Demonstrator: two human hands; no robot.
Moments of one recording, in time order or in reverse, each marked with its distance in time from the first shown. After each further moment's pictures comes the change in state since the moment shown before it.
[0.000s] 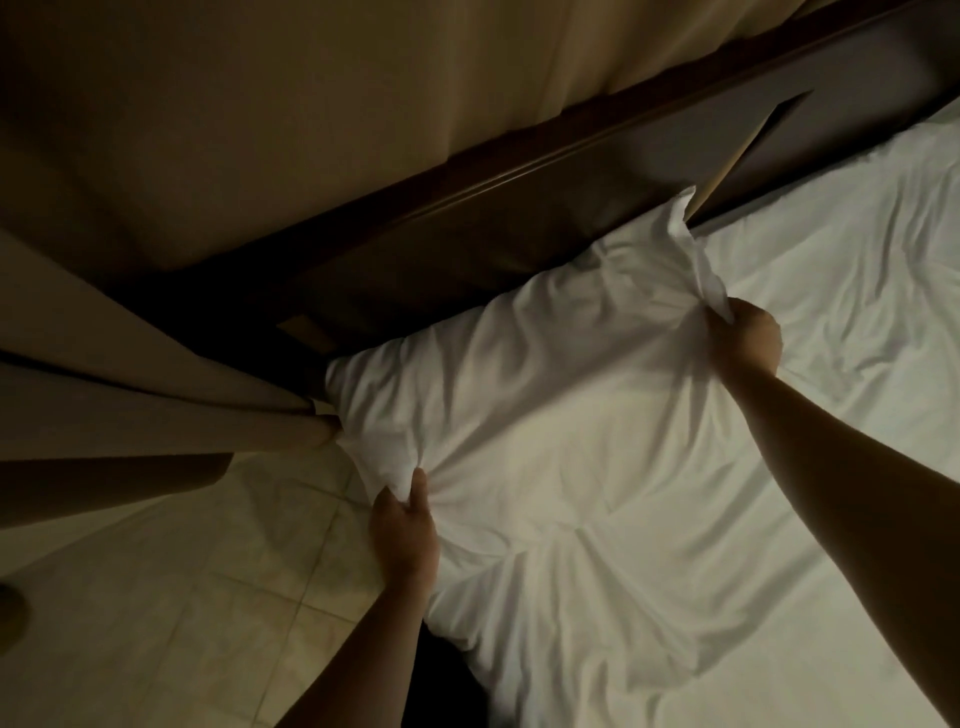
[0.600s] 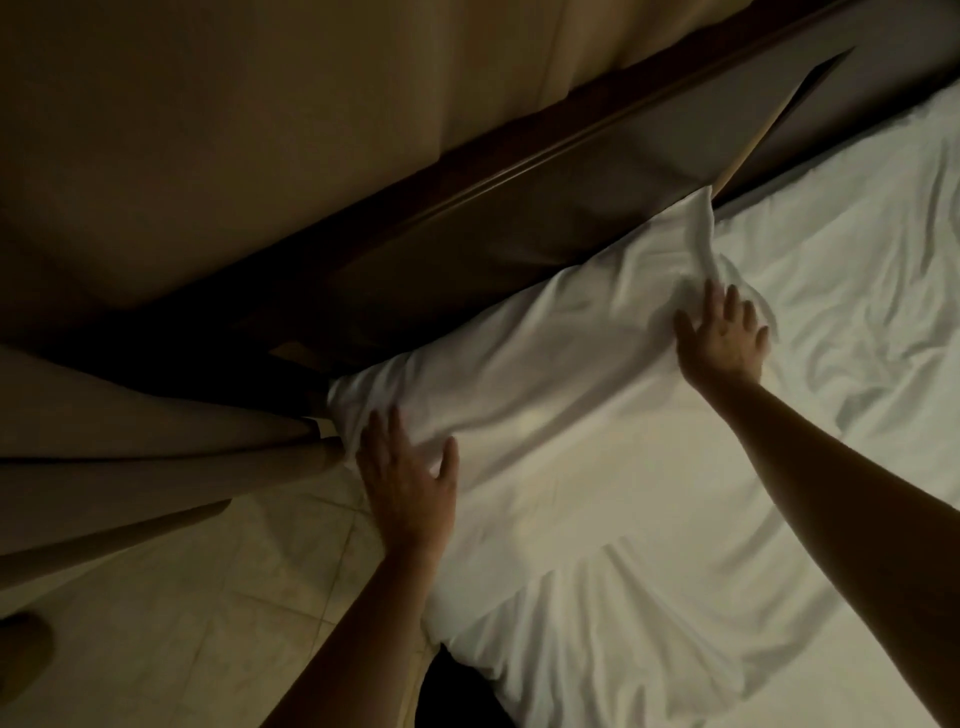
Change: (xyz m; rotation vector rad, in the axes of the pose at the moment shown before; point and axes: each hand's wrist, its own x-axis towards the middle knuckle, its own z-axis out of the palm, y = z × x) left_hand 0.063 0.036 0.018 0.530 0.054 0.456; right_hand -0.018 -0.018 0.053 -0.314 -0.160 -0.097
